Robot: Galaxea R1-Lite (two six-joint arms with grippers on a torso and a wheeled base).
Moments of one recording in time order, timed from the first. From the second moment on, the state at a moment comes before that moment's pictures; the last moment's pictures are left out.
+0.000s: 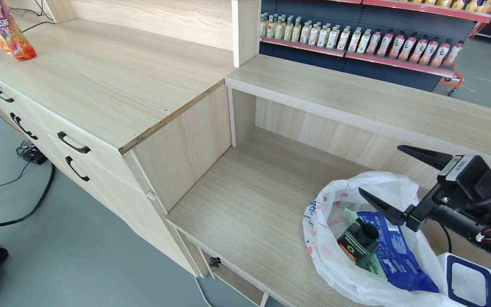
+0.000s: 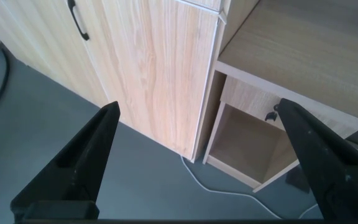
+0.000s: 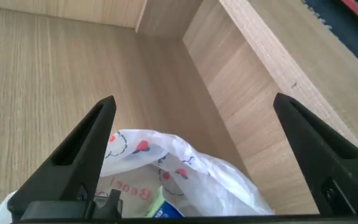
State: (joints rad) left arm 0.00 0.00 0.00 0.00 -0.02 0.00; right arm 0.25 1.49 -0.28 -1.31 0.31 -0.66
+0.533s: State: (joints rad) left arm -0.01 0.00 0.00 0.00 -0.02 0.00; right arm 0.20 1.35 -0.22 -1.31 0.30 -0.71
